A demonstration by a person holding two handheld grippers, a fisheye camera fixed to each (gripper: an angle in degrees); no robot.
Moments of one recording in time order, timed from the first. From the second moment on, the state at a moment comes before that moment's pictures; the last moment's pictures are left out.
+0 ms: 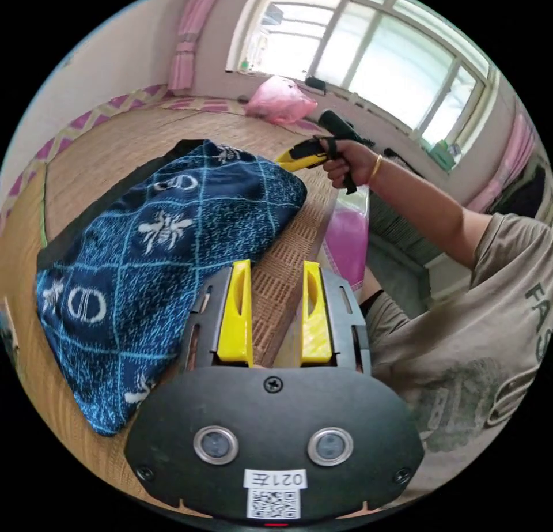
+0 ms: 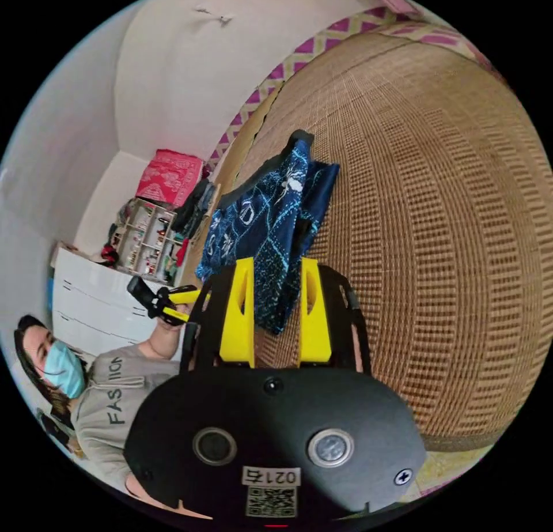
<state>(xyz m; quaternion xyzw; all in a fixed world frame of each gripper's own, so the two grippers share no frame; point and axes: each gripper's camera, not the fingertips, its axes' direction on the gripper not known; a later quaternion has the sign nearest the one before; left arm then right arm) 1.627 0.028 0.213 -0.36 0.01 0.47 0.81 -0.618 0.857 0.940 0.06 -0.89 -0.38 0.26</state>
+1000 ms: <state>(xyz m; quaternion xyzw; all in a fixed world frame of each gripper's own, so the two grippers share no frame) 1.956 0.275 0.164 -0.12 -0.16 0.72 0.67 -0.700 0.968 1.025 0.03 -0.91 -0.39 0.12</state>
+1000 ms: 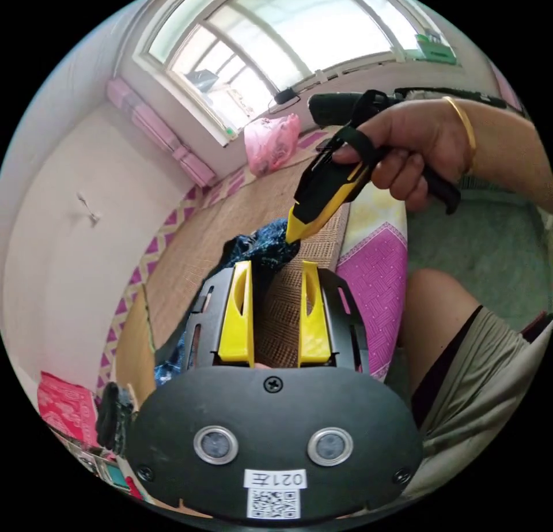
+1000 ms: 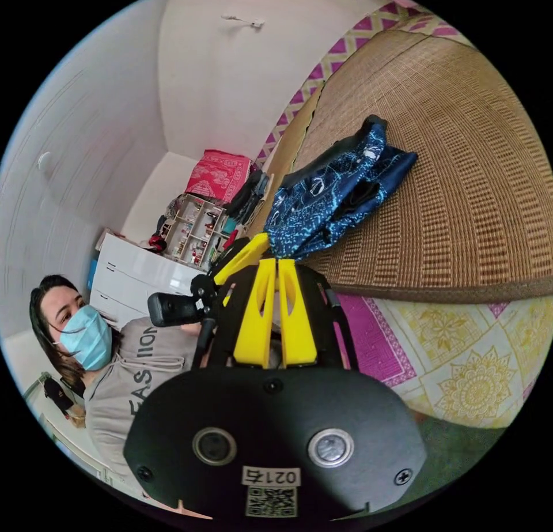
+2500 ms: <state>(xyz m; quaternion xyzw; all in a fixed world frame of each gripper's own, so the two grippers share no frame) 1.955 0.366 0.145 -0.09 -0.16 0.70 0.69 -0.783 0.738 0.883 -0.05 -0.89 -0.40 0.20</state>
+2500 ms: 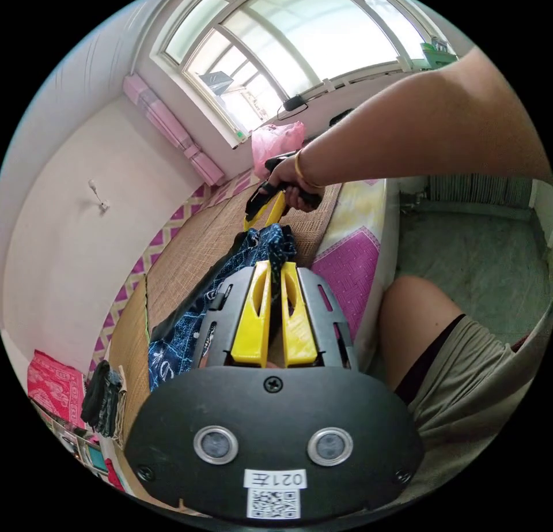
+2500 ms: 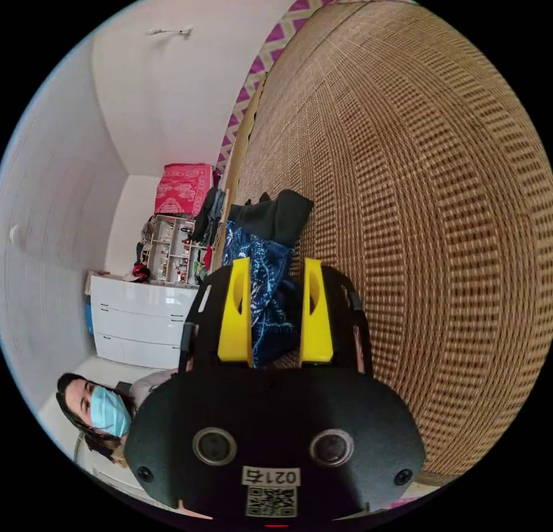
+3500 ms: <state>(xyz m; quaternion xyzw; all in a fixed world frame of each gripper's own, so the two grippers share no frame) 1.522 0.027 0.019 -0.03 -0.07 0.28 0.96 -0.482 0.678 0.423 0.07 -0.76 -0.57 0.30</state>
